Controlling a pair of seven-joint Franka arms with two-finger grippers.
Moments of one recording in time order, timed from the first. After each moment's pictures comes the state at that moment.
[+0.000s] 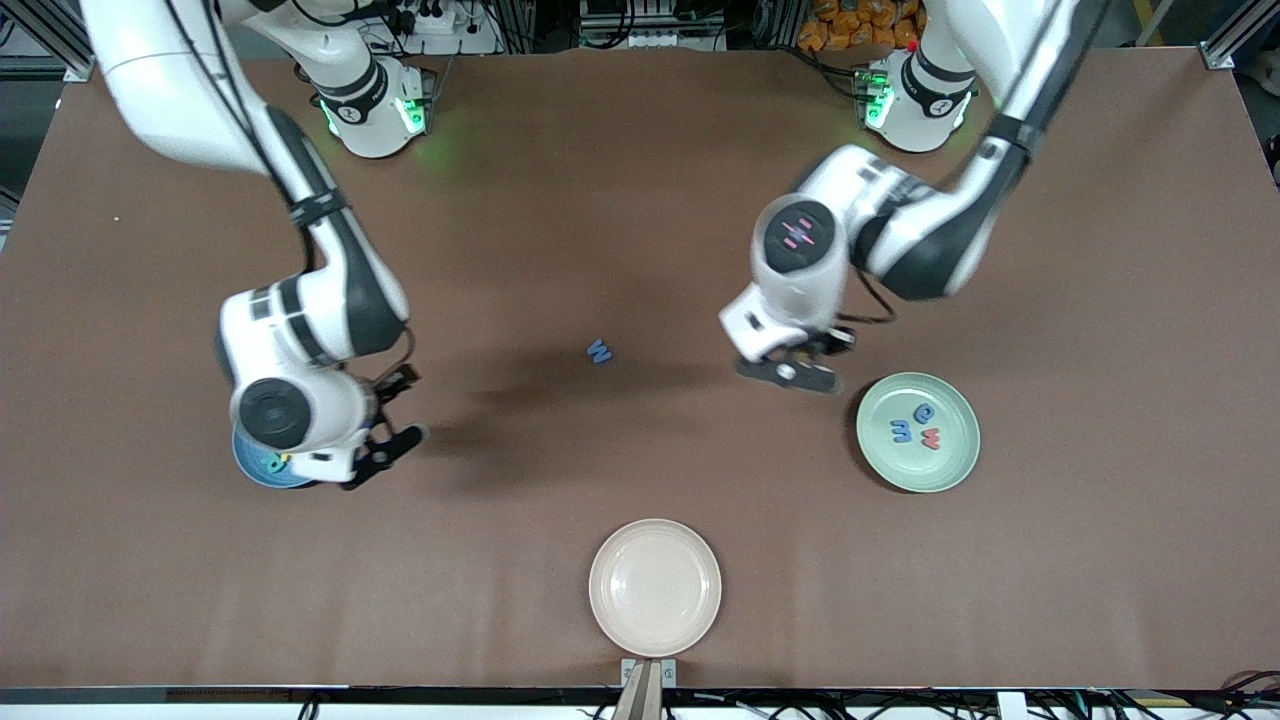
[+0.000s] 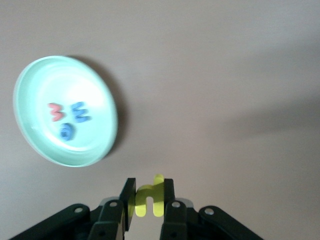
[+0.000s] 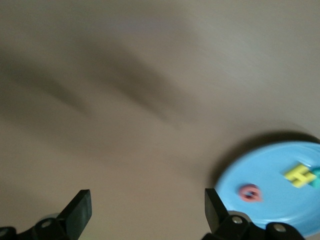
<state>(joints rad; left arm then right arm) -0.19 0.45 -0.37 -1.67 0.32 1.89 -0.39 0.21 0.61 0.15 -1.47 -0.13 1.78 -0.22</state>
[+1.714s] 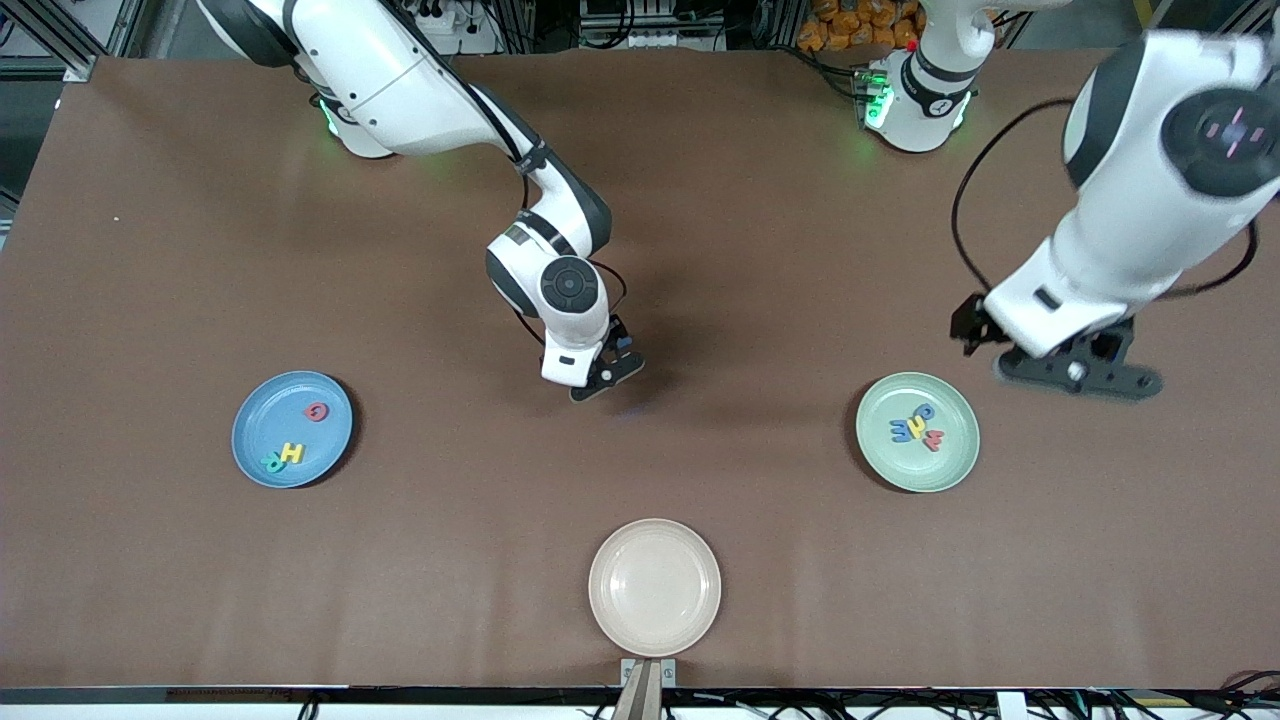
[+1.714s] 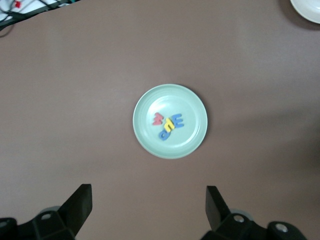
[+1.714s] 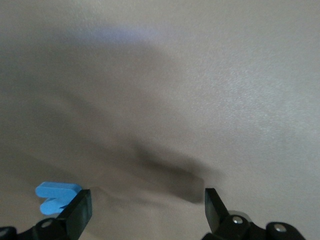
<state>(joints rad) -0.17 0.17 -0.13 -1.47 0.16 1.64 -0.08 0.57 0.72 0.16 -1.68 -0.12 2.30 0.24</state>
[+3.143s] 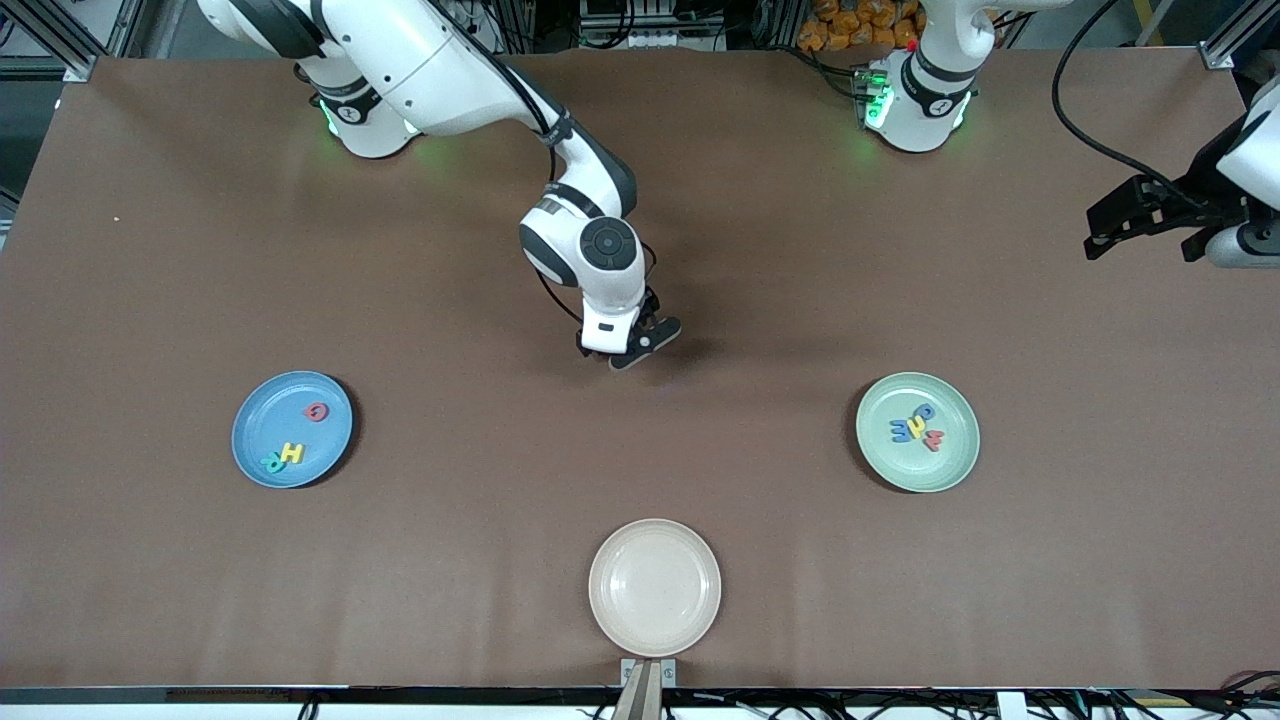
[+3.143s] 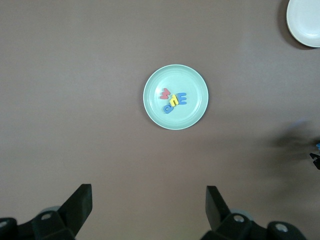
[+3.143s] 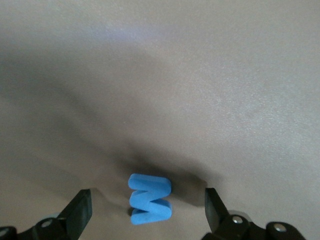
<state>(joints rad) -0.12 0.00 0.02 -1.49 0.01 1.52 -0.06 0.65 0.73 0.18 -1.70 -0.15 2.38 0.29</state>
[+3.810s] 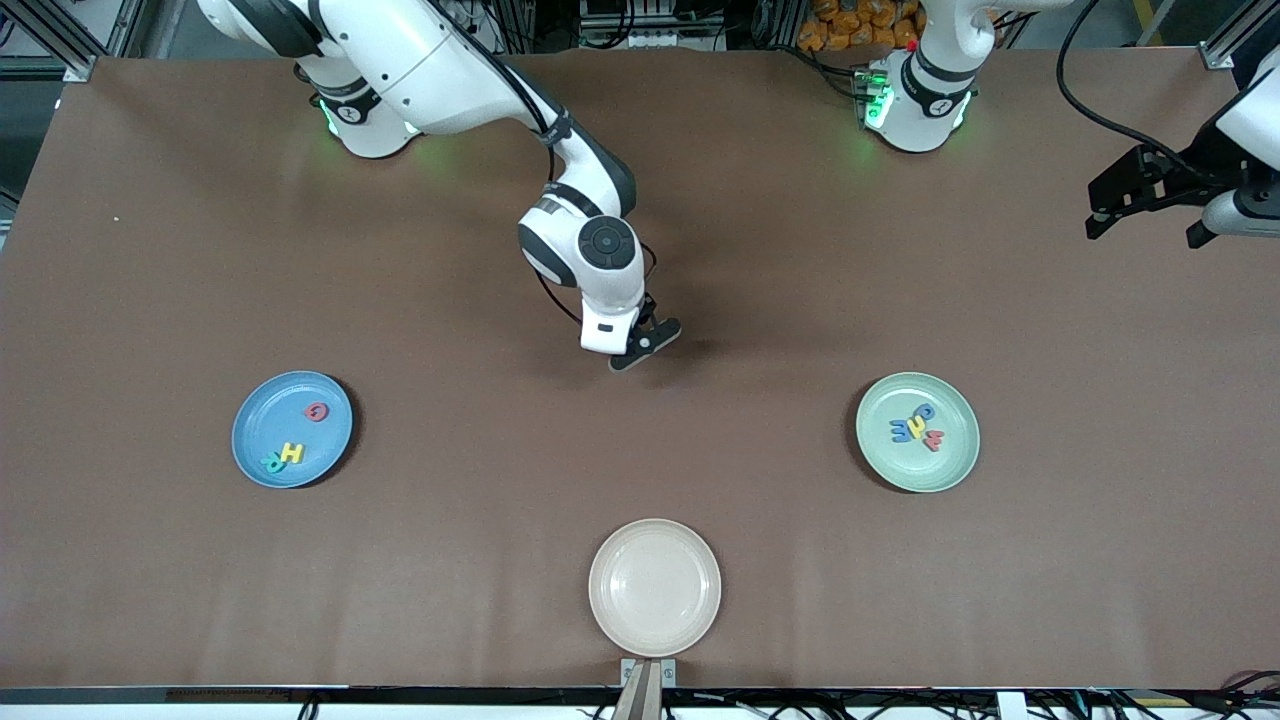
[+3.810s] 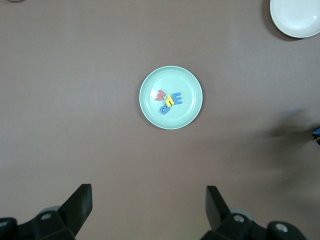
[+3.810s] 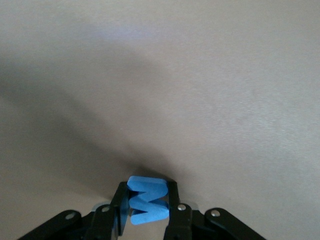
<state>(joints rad) -0.14 -0.03 0.01 -1.50 0.01 1.52 0.01 0.63 0.72 0.18 -1.69 -0.15 2.38 0.30</state>
